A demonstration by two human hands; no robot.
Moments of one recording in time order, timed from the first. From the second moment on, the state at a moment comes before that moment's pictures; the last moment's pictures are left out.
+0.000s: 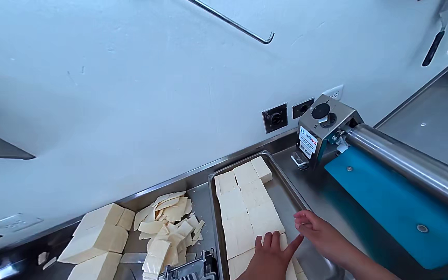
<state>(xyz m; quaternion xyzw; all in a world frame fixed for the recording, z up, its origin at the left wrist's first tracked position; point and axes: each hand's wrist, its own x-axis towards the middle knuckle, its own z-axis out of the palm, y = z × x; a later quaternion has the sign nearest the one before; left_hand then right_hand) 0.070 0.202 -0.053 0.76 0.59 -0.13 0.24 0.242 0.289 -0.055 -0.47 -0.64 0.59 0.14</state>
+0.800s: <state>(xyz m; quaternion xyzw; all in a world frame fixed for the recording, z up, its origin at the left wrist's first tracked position) 0.047 0.334 -0.073 0.70 0.69 0.12 0.16 0.194 0.372 -0.066 -0.44 -0.53 0.68 0.25</state>
